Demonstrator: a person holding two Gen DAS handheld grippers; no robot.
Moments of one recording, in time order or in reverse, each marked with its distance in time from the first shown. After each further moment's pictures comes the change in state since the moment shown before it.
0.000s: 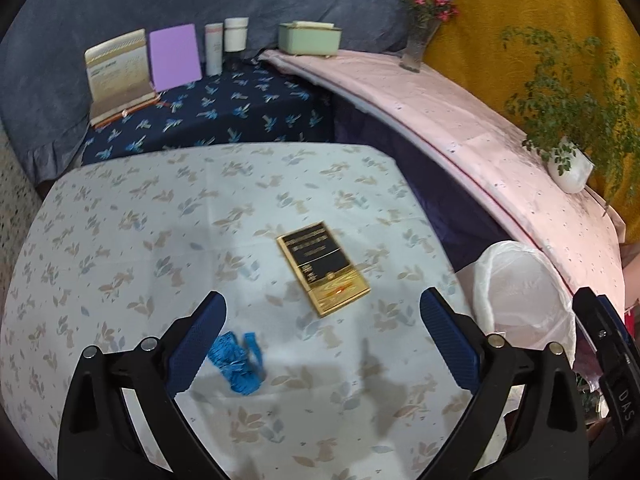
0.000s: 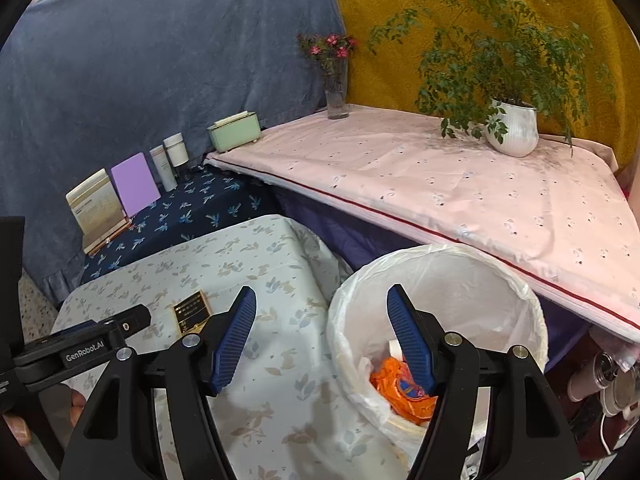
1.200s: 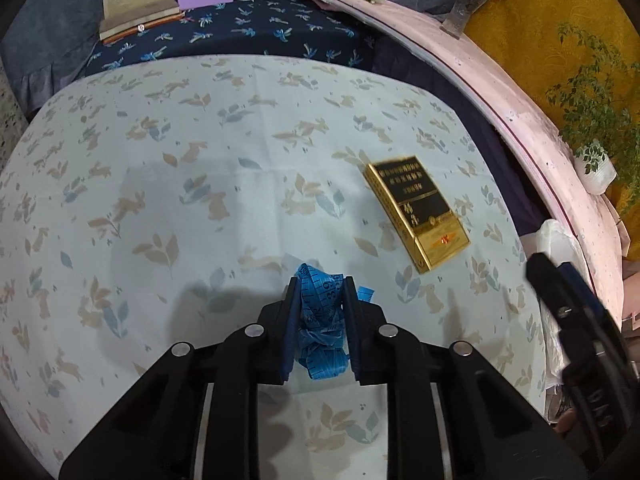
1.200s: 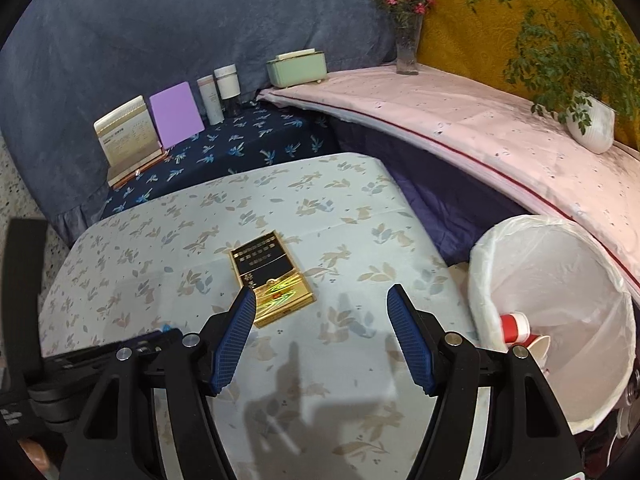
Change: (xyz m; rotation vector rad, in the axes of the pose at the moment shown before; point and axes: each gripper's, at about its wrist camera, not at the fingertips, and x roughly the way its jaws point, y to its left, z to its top) left arm 0.056 0.084 -0.021 -0.111 0.174 -0.036; right arm 0.076 0.103 -0.038 -0.139 0.161 0.103
